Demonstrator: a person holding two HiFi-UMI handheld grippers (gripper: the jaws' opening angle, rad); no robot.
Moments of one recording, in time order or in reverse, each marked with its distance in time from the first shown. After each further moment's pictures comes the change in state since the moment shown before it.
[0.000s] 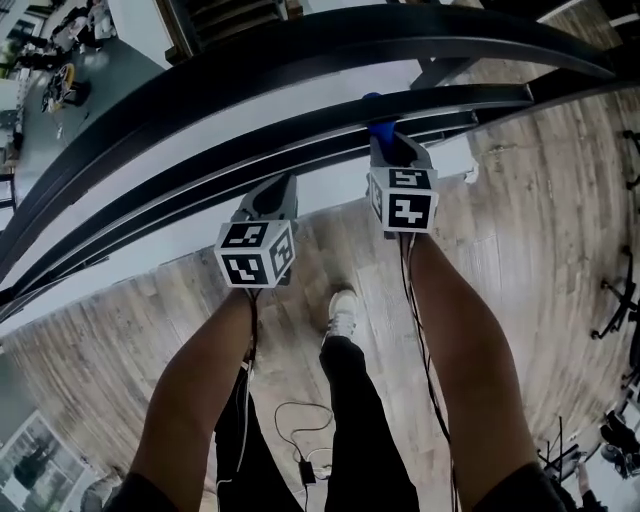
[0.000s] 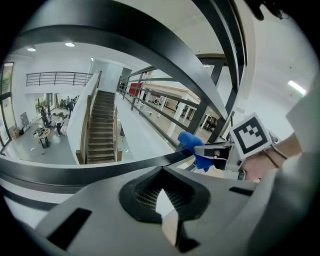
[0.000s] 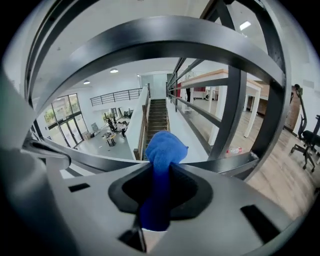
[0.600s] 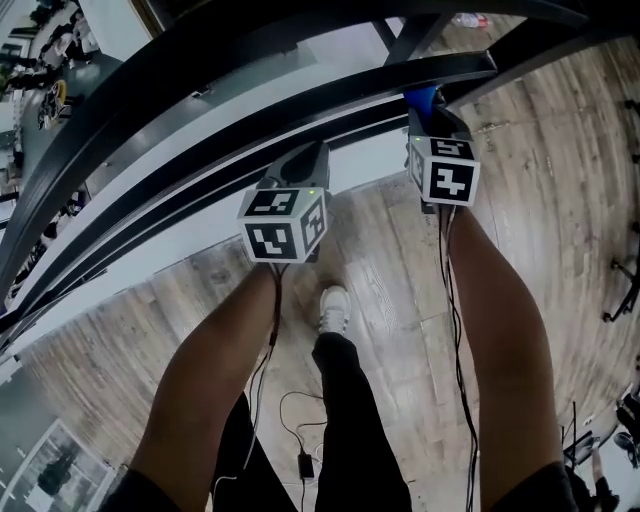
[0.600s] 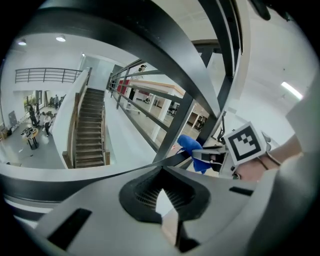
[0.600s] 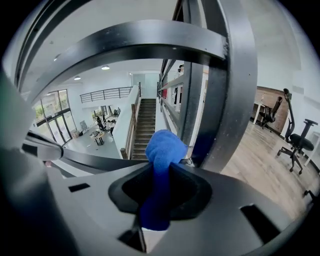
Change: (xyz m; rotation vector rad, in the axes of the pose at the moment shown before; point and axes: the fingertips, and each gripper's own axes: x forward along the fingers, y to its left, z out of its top) left arm 0.098 -0.125 0.033 0.029 0.006 -0.098; right arm -0.009 -0.172 -0.007 -0.008 0.004 -0.122
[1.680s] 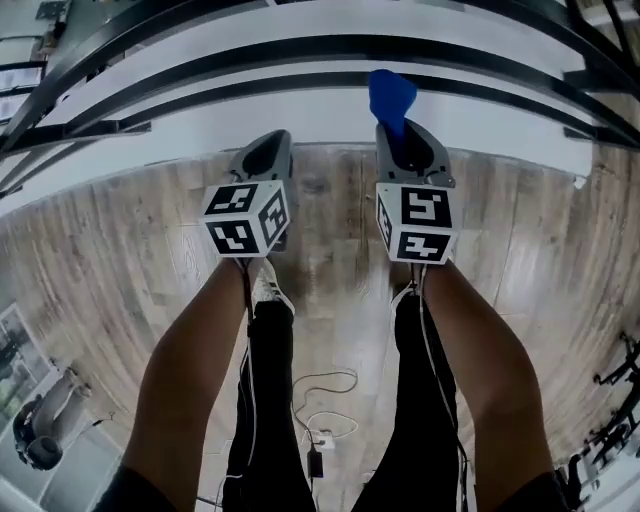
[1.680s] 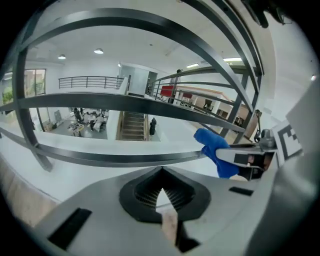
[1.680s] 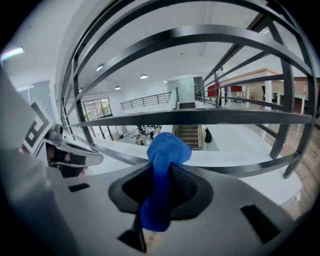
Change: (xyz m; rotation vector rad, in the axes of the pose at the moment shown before) left arm -0.334 0.392 -0.249 -0.148 -0.027 0.374; right arm -0.058 0.577 -0.122 -0.109 -0.102 0.413
